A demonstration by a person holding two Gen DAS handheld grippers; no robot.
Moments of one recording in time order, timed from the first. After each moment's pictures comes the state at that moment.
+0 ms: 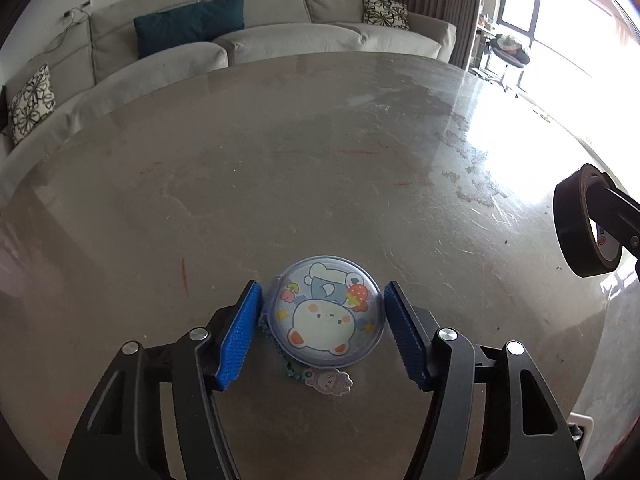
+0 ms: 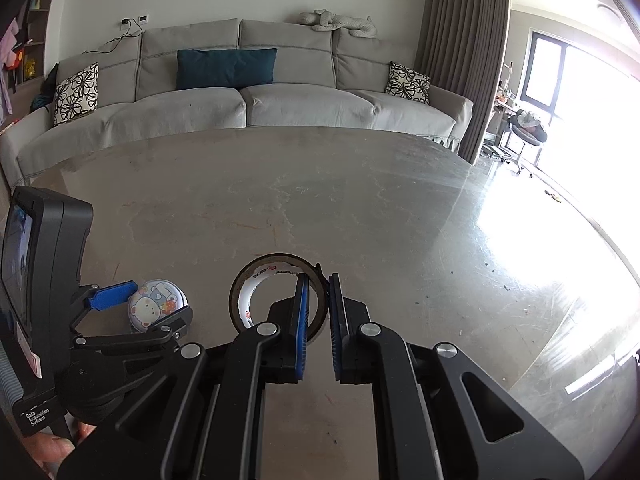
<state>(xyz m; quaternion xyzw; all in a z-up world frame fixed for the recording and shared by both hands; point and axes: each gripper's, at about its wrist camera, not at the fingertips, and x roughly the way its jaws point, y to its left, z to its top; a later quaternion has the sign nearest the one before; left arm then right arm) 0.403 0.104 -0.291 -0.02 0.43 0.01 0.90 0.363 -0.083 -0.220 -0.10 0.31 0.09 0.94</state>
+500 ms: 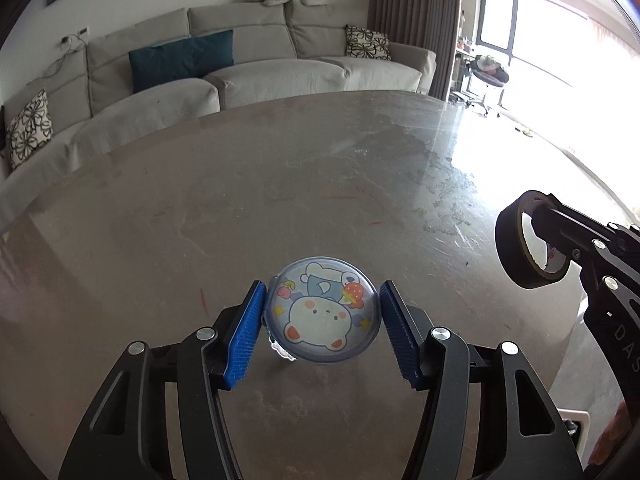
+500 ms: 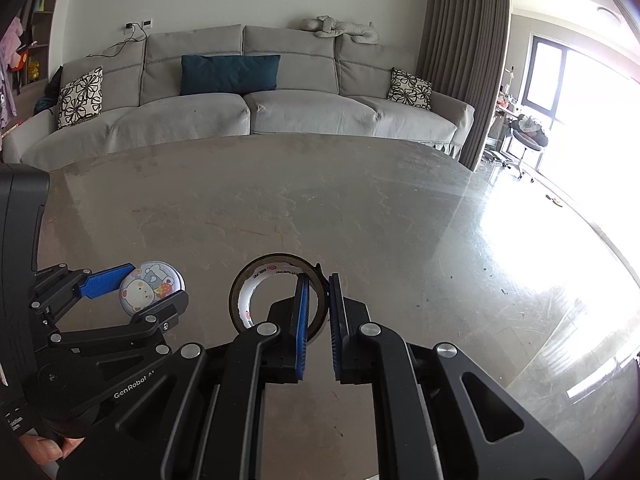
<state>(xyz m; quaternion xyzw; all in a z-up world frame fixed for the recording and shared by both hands) 0.375 0.102 -0.247 -0.01 0.37 -0.01 0.93 0.352 -0.086 -0.208 -0.10 0.30 0.10 0.94</state>
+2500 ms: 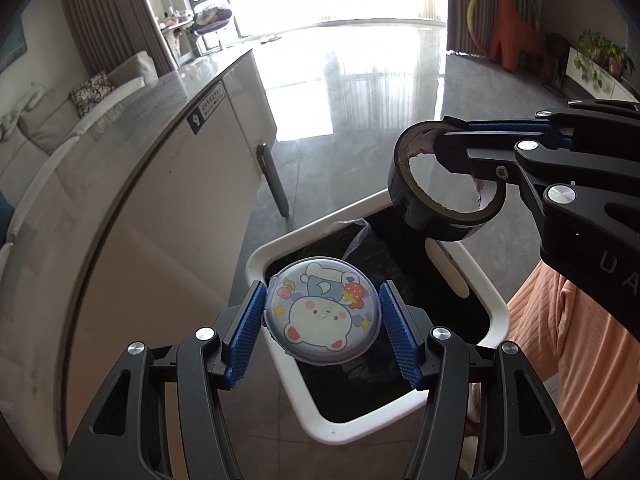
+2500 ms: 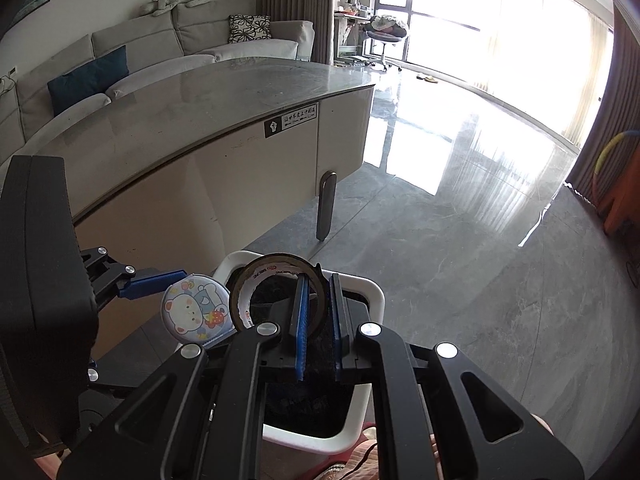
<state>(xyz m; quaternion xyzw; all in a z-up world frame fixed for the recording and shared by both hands) 0.180 -0.153 -0.333 0.28 0.37 -0.37 0.81 0.108 -0.278 -0.284 0.04 0.39 -0.14 0.91</state>
